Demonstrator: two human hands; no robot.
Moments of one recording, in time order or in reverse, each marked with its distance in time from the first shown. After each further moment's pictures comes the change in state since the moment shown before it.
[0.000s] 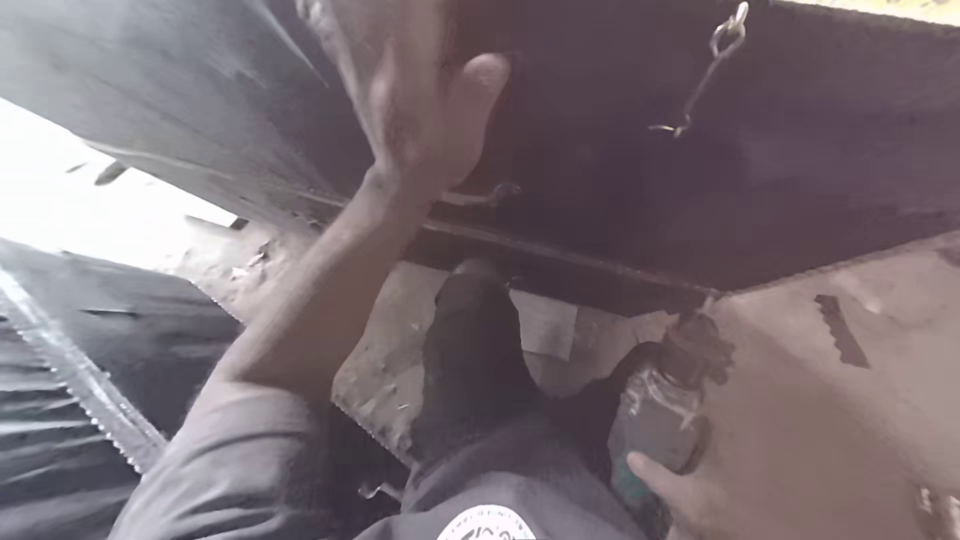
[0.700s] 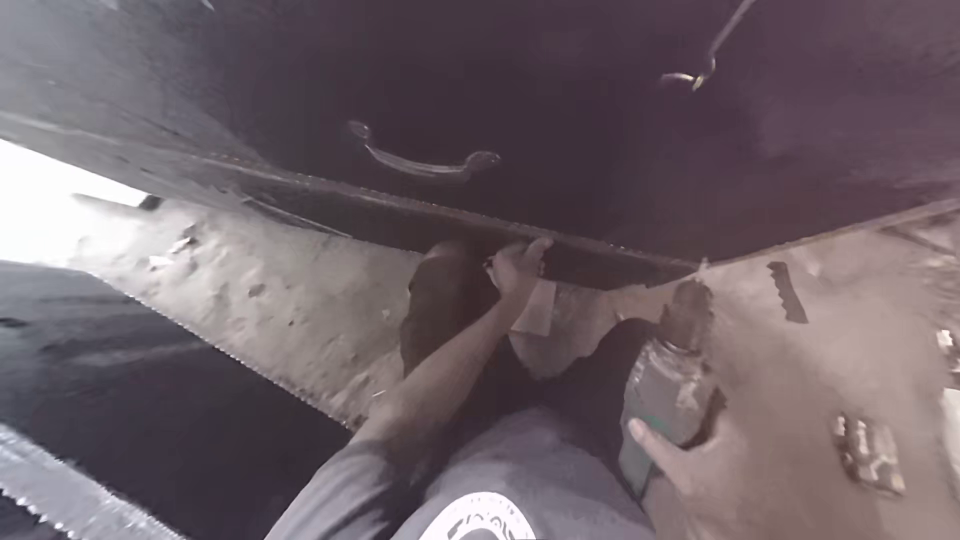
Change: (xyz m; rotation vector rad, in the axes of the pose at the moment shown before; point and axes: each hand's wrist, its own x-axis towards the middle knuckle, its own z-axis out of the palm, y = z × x) left_hand -0.242 0.146 0.087 -0.492 -0.680 -1.639; right_hand -0.006 -0.018 -0.008 -0.510 0.244 -0.013
